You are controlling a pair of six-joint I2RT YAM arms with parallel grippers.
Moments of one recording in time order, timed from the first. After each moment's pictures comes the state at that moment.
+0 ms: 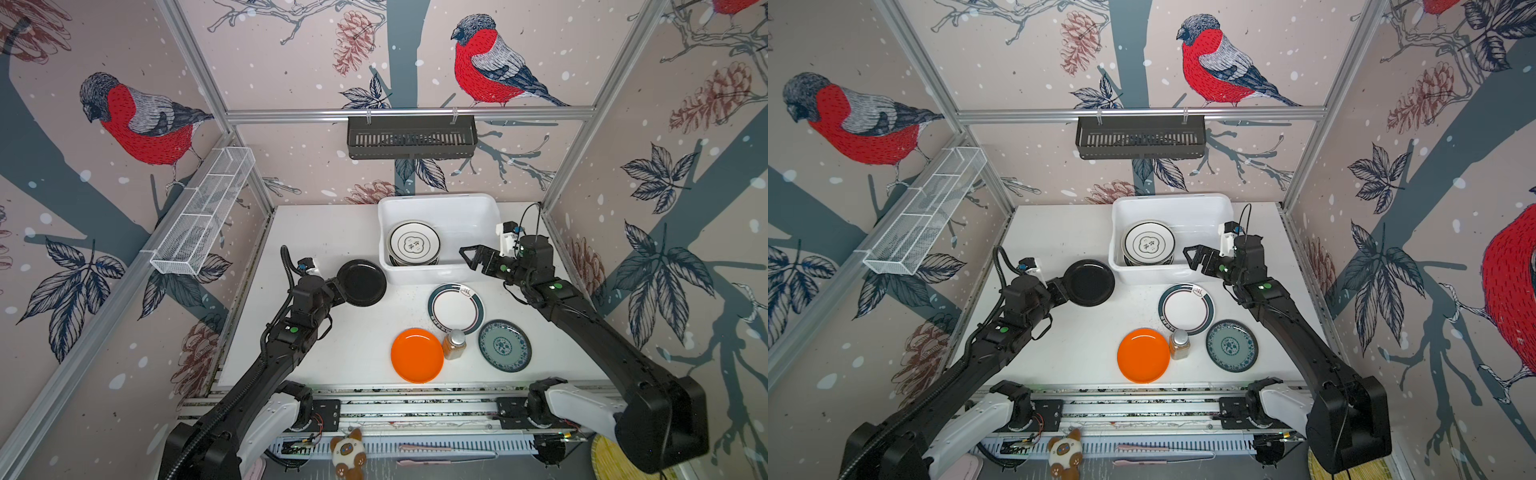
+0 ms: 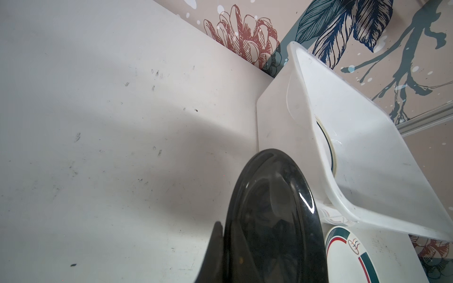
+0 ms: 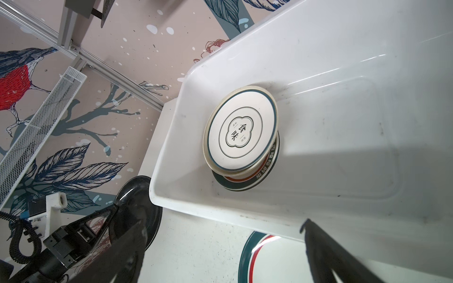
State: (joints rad) left arm -0.29 0.89 0.47 -0.05 -0.07 -0.63; right arm 0.28 1.15 0.83 -0.12 -0.40 0.56
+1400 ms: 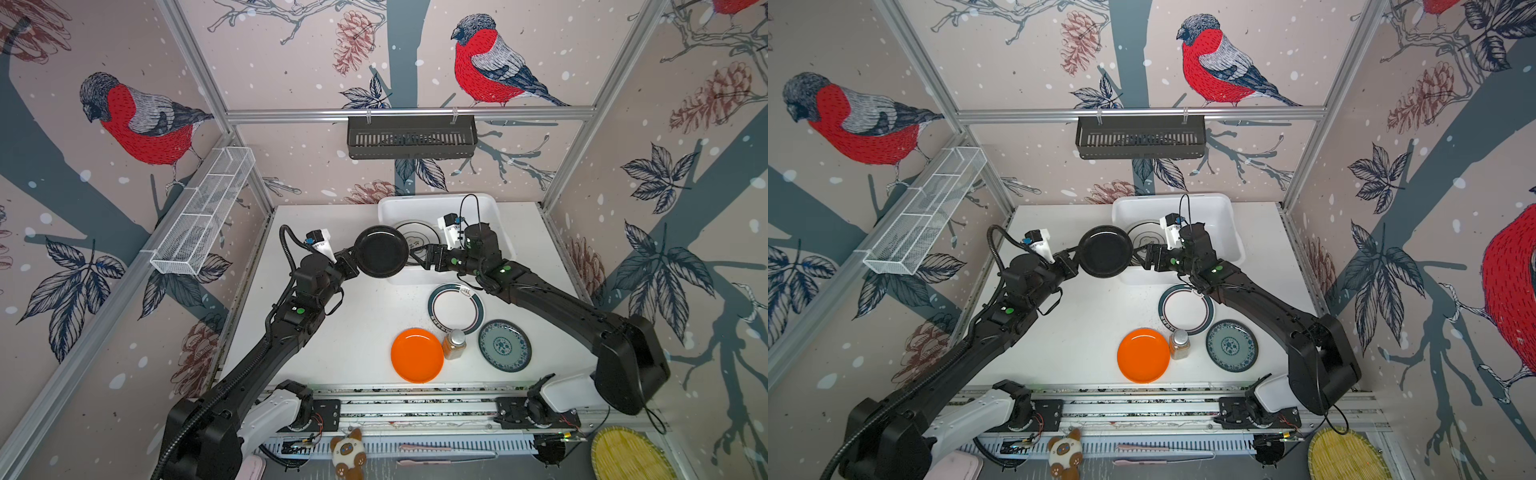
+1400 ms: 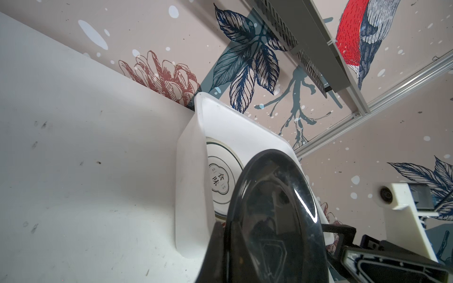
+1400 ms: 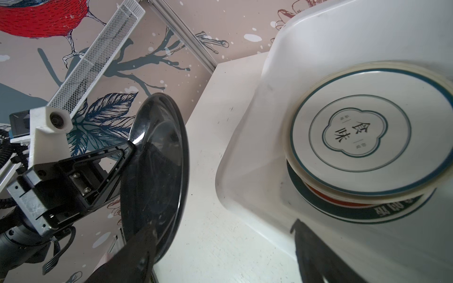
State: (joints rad) left arm -0.37 1.04 0.67 0.18 0.05 -0.72; right arm 0.60 1.45 1.05 0.01 -0.41 0.56
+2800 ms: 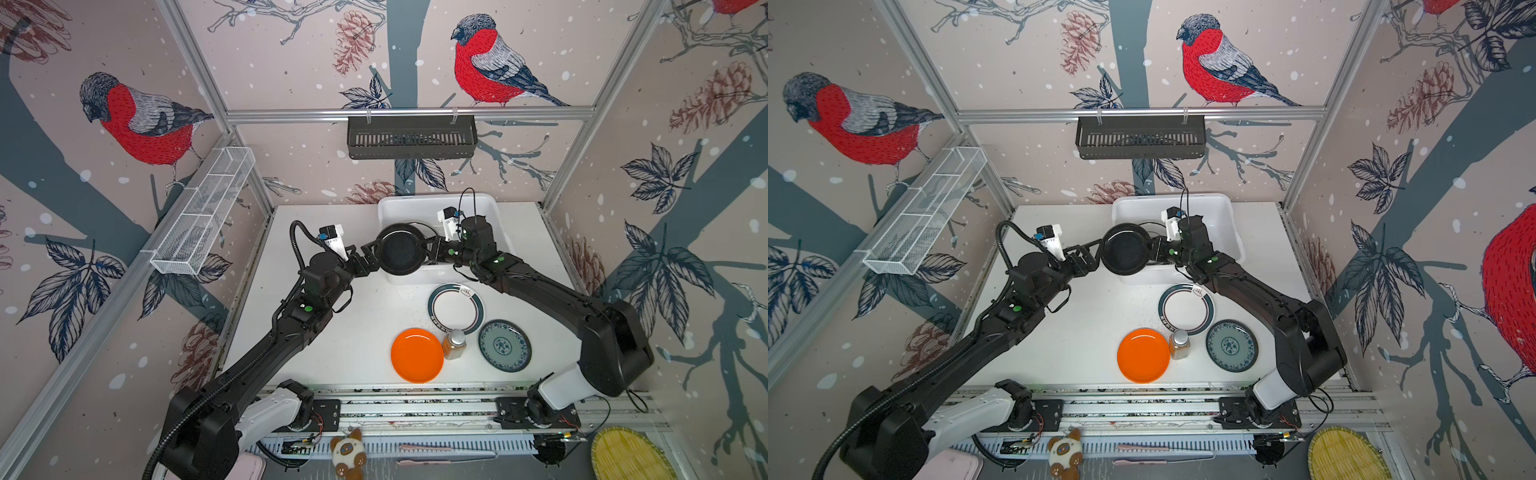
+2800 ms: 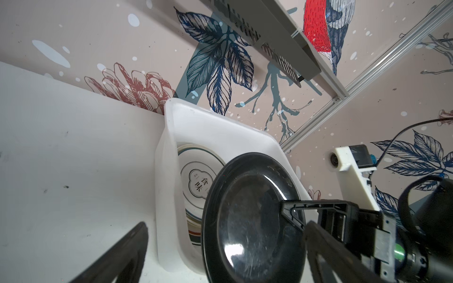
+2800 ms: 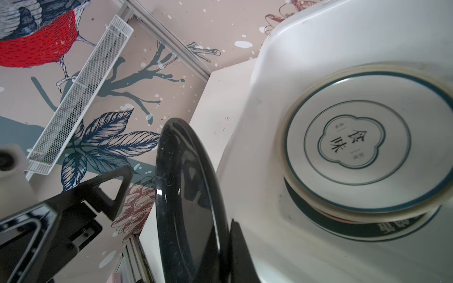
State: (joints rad) left arm -0.46 1.05 0.71 0.22 0.01 -0.63; right arm 0.53 1.56 1.12 0.03 -0.41 0.62
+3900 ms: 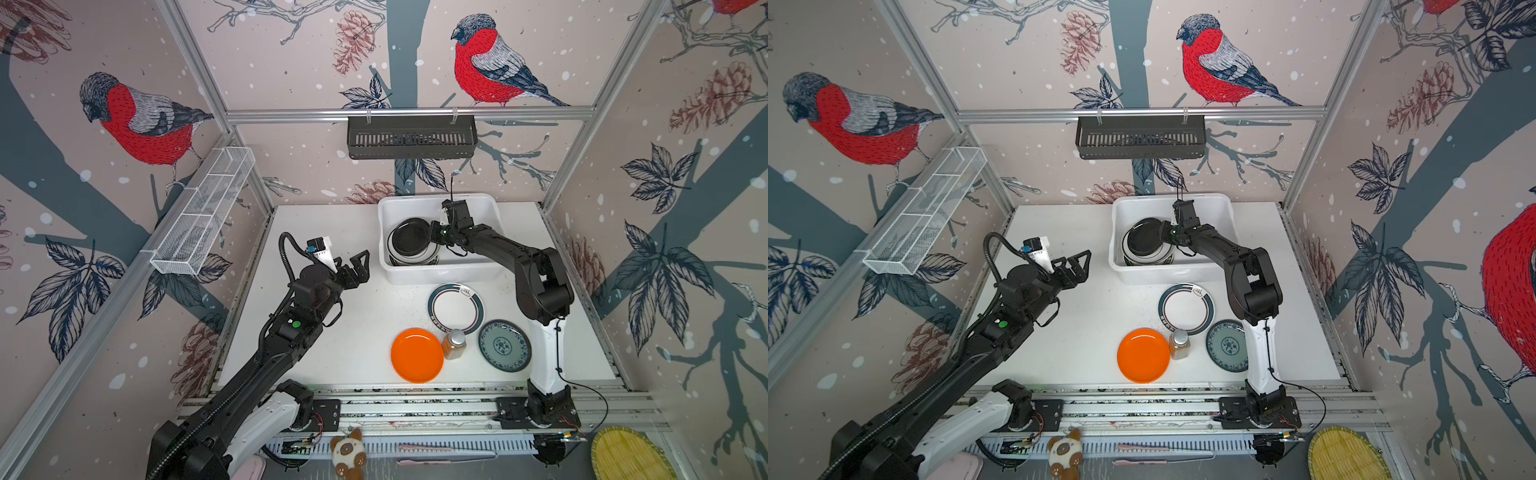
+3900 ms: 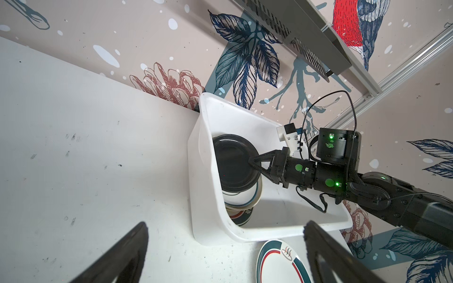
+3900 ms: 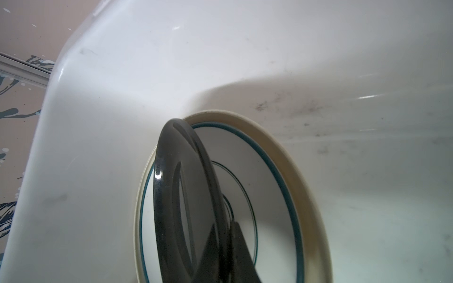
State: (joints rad) left arm -0.44 0.90 0.62 0.08 -0.06 -0.60; right arm 0.41 2.14 1.62 -0.20 -0.23 0.54
